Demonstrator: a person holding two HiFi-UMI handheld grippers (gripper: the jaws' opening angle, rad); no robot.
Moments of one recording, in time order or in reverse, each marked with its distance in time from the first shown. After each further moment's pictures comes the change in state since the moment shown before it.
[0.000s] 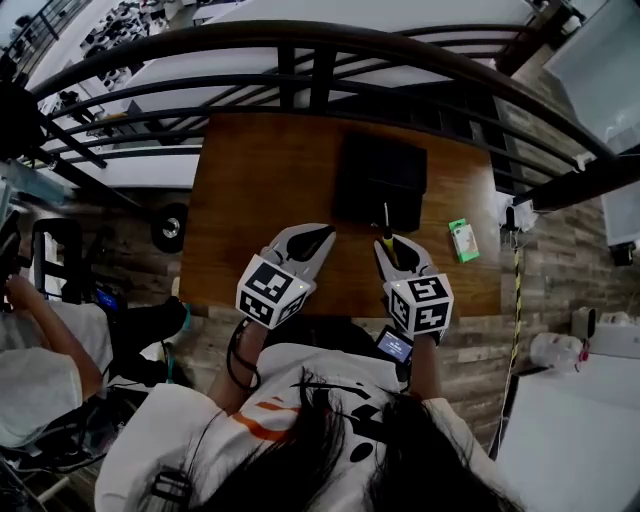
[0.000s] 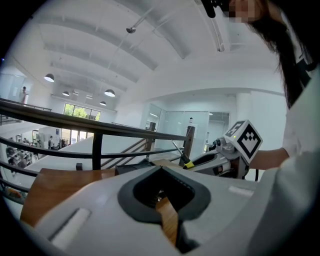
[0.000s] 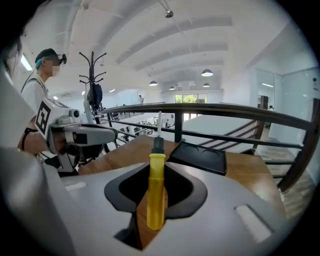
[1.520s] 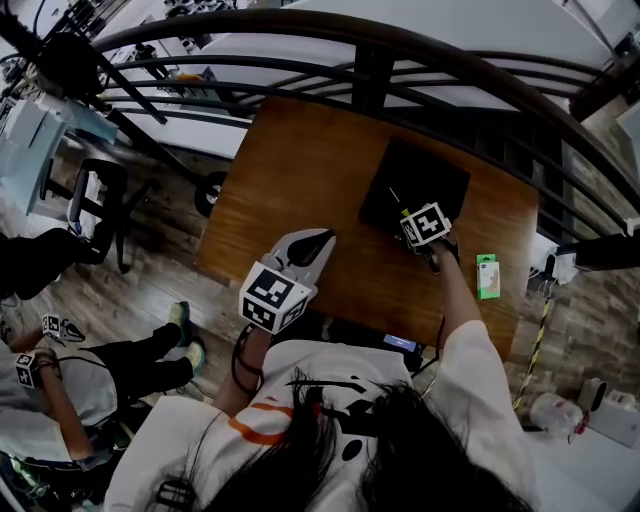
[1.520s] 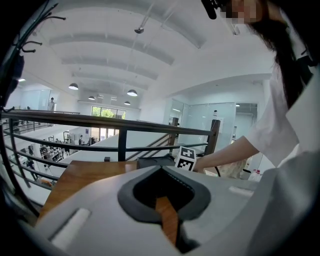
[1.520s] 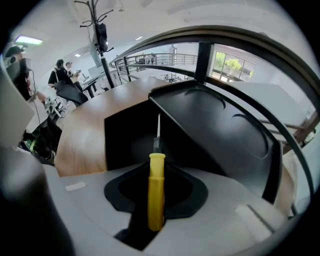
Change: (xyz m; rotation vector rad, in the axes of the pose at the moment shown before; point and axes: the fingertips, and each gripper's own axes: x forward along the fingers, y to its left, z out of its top) left arm -0.021 0.019 -0.019 -0.052 0.046 0.316; right arm 0.200 -0.100 -0.096 -0.340 0.568 0.234
